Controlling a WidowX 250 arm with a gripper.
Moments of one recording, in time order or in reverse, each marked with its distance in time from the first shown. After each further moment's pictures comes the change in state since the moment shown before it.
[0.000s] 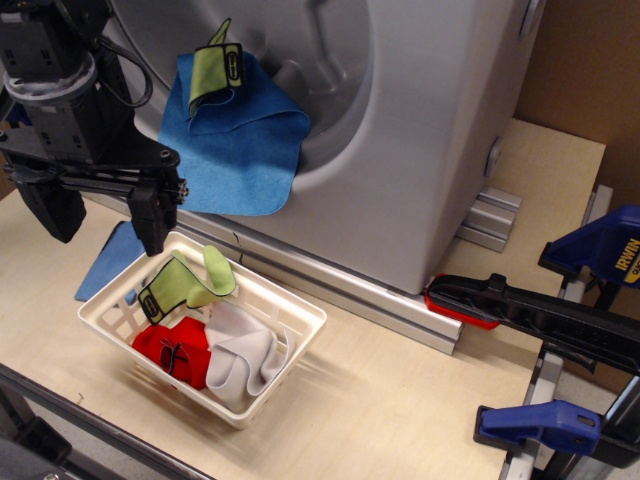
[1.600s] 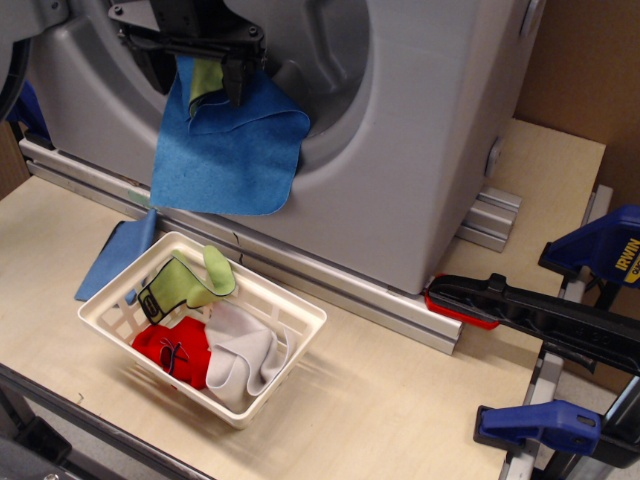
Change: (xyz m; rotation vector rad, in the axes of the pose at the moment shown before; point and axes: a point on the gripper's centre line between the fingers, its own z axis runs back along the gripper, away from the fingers) arm 0.147 -0.010 -0.011 0.059 -0.269 -0.036
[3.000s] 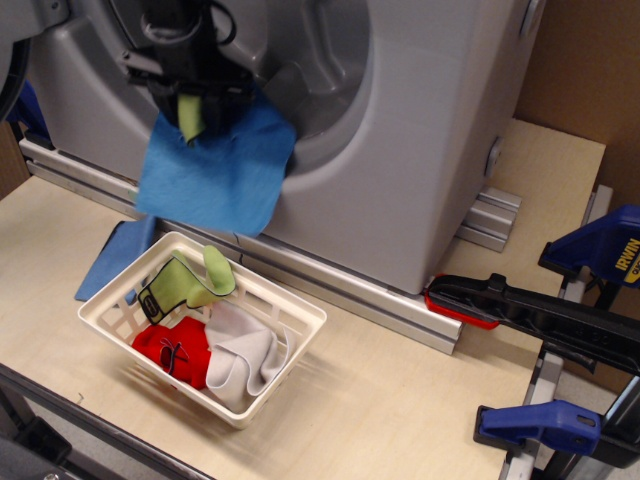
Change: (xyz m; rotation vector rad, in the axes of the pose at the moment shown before) arm -0.008 0.034 -0.061 0.040 0.040 0.065
